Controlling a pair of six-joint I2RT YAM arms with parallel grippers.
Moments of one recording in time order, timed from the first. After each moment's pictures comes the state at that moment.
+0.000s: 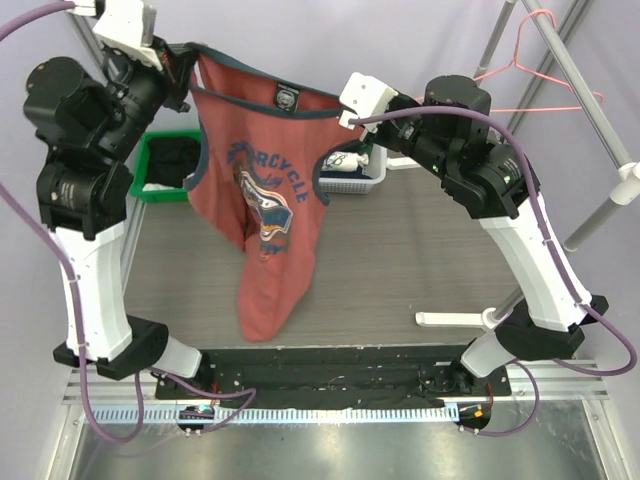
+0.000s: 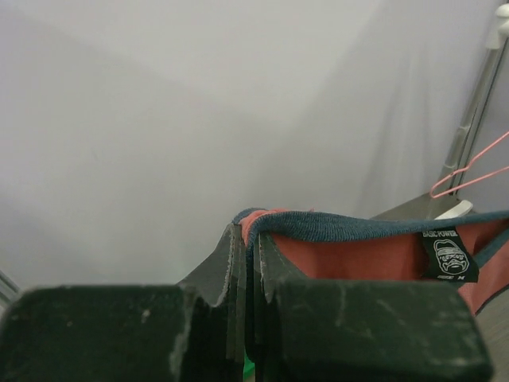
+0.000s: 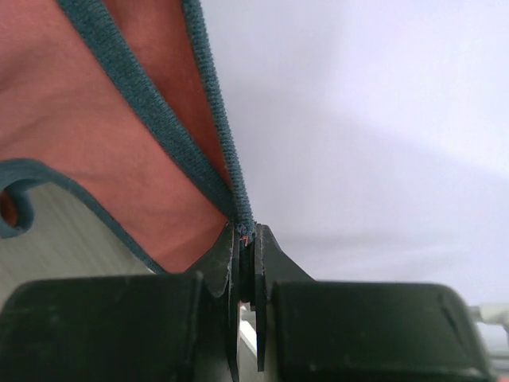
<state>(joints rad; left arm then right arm) -0.26 1.47 2.43 -0.72 0.16 0.12 0.72 1.54 2.23 -0.82 0.11 -0.80</state>
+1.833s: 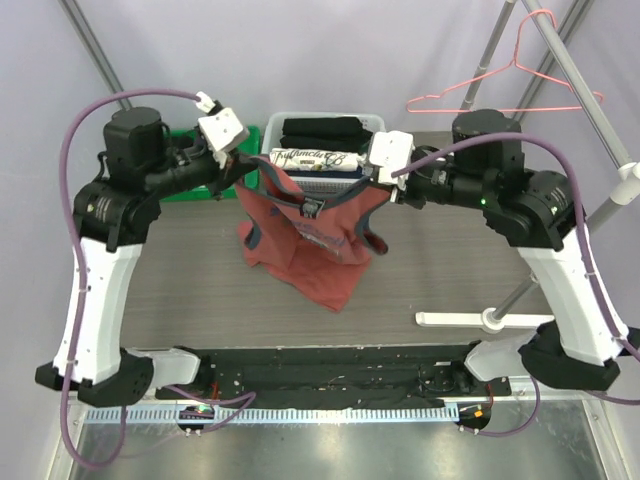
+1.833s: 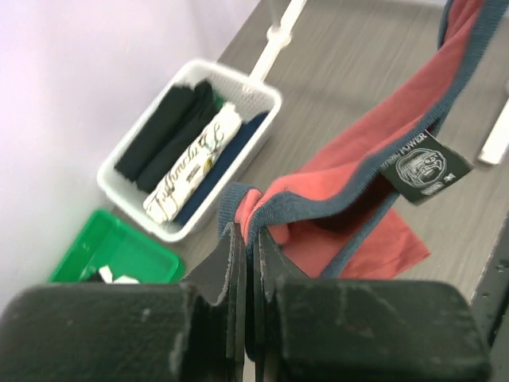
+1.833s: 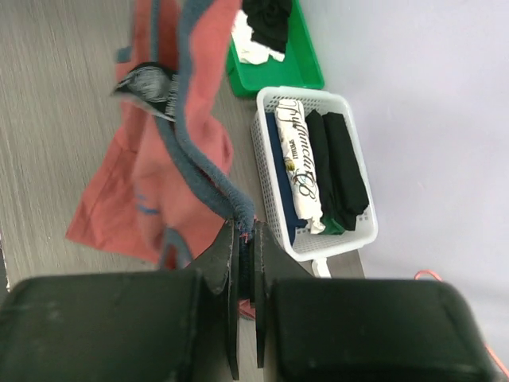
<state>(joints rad) -0.32 1.31 1.92 -0.95 0.55 0.47 0.70 1.40 2.10 -1.10 -0.29 -0.73</state>
